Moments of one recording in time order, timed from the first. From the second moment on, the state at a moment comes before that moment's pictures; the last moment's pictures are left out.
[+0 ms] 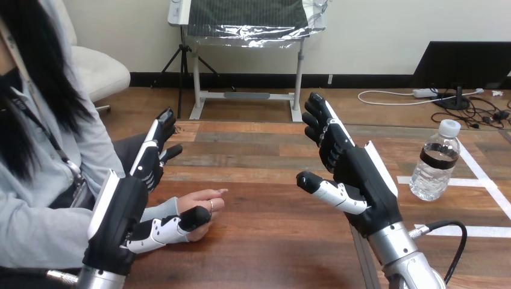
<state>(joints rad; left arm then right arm) -0.02 0.26 0.02 0.60 -0.08 -1.06 -0.23 -0.34 -0.09 -0.08 0.94 0.17 -0.97 0.50</state>
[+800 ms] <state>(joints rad) -0.03 0.26 0.02 0.60 -0.07 -1.07 -0.22 -0.34 -0.09 -0.08 0.94 0.17 -0.97 0.50</state>
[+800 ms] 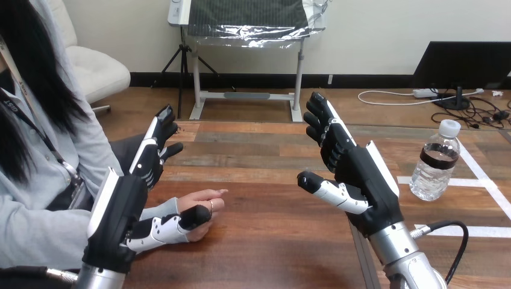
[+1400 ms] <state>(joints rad) -0.05 0.26 0.03 0.60 -0.06 -1.07 -0.21 -0.35 -0.11 -0.09 0.94 0.15 -0.98 0.45</state>
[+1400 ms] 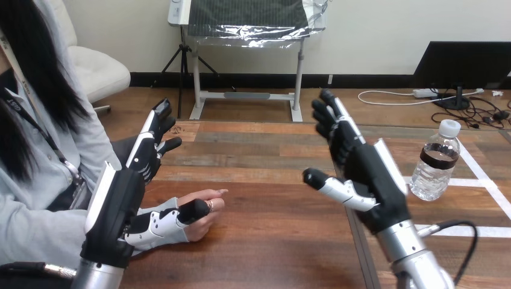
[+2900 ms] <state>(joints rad) -0.07 0.23 0.04 0.66 -0.05 -1.11 -0.20 -0.58 -0.33 -0.25 1.07 0.16 -0.90 0.31</state>
